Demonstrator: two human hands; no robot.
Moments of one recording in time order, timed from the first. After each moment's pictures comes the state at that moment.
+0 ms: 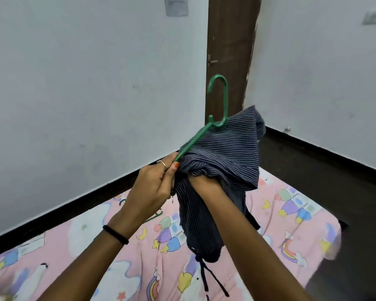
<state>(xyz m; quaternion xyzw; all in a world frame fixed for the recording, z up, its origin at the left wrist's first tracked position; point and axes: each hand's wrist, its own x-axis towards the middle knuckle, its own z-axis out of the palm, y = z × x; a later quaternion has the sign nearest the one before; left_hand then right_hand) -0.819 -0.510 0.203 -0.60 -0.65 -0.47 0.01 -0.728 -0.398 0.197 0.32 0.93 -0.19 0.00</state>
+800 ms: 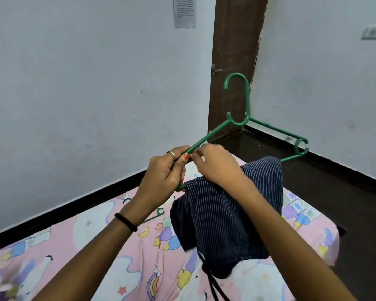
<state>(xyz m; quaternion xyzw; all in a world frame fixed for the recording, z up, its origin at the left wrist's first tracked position) -0.793 -0.526 0.223 -0.58 -0.61 -0.54 -0.02 -0.698 -0.412 0.236 0.36 0.90 -0.16 -0.19</state>
